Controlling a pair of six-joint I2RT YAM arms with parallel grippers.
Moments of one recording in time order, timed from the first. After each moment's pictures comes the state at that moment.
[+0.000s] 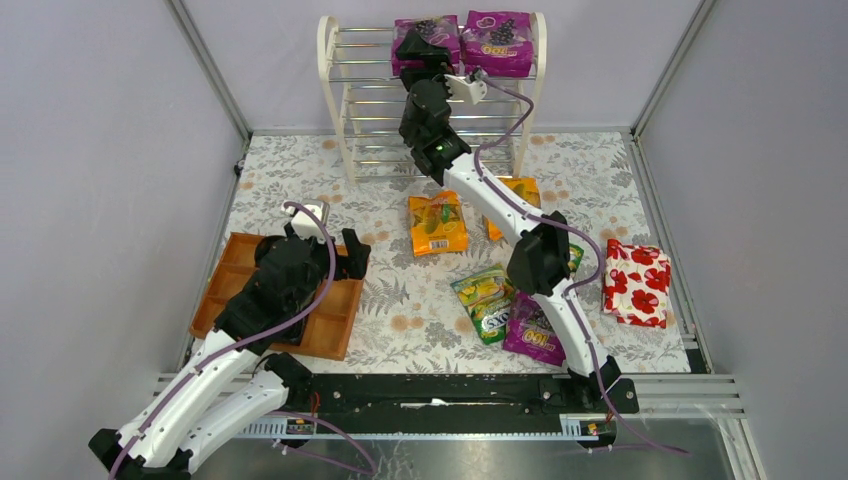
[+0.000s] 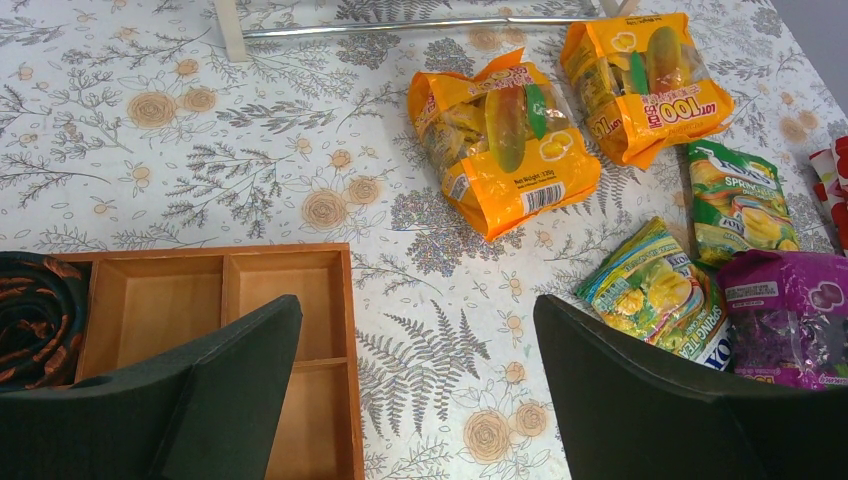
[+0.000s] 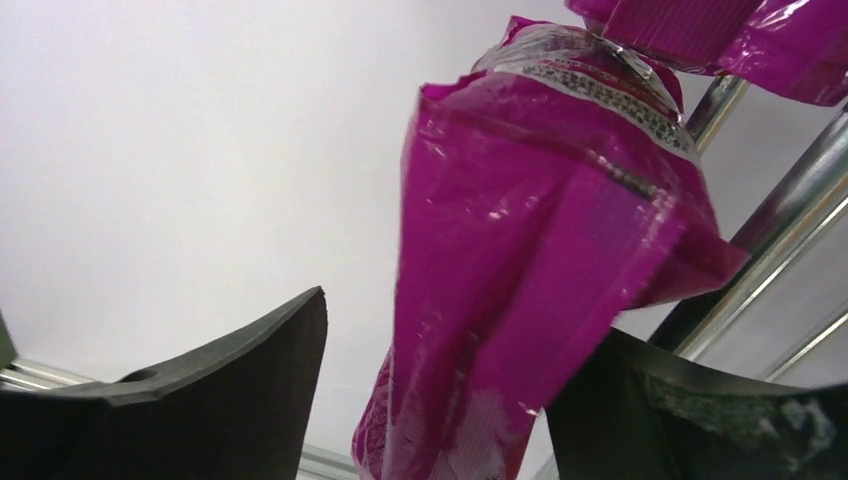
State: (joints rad) left arm -0.61 0.64 0.73 -0.42 -0.24 -0.32; right arm 0.73 2.39 2.45 0.35 0.93 1.03
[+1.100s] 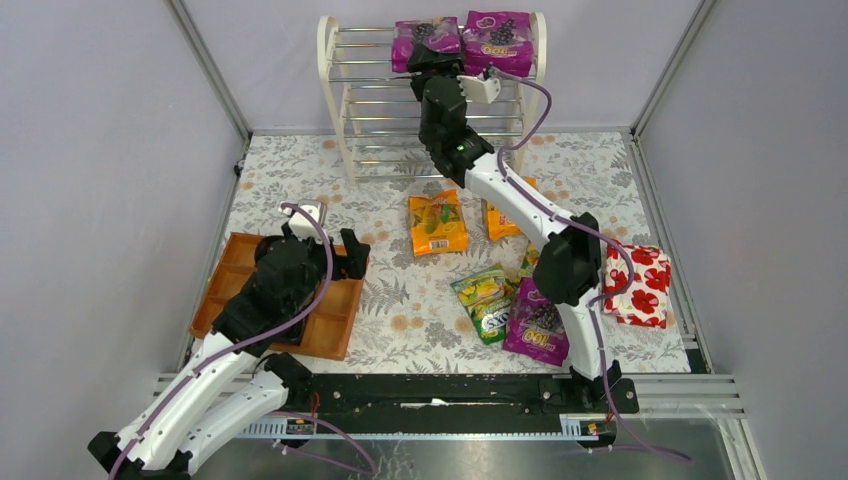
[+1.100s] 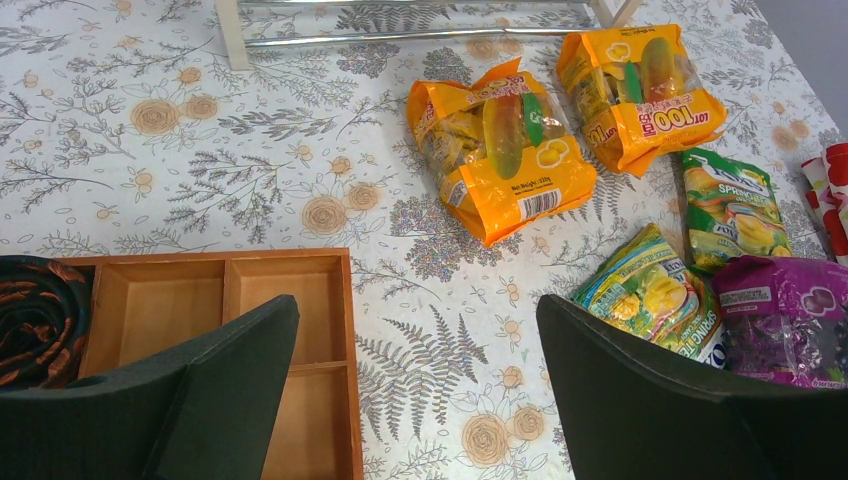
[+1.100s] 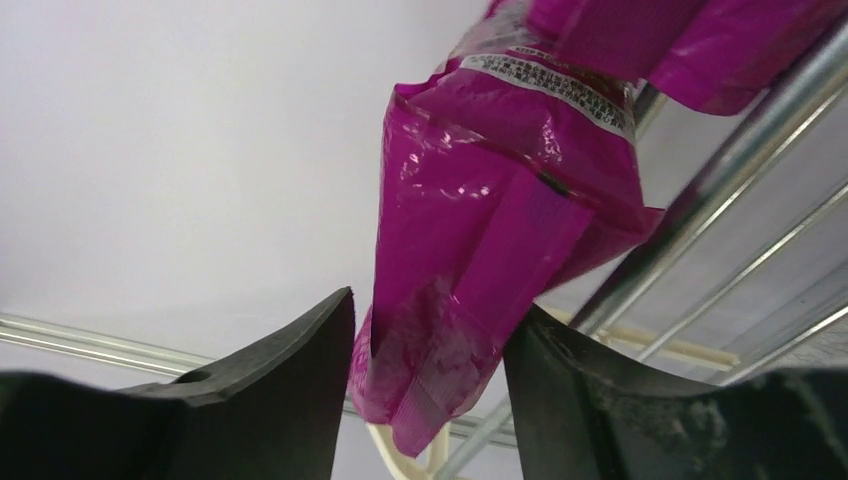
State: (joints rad) left arm -0.61 0.63 0.73 -0.42 -0.24 -0.32; right arm 0.70 2.16 2.17 0.18 0.79 1.18
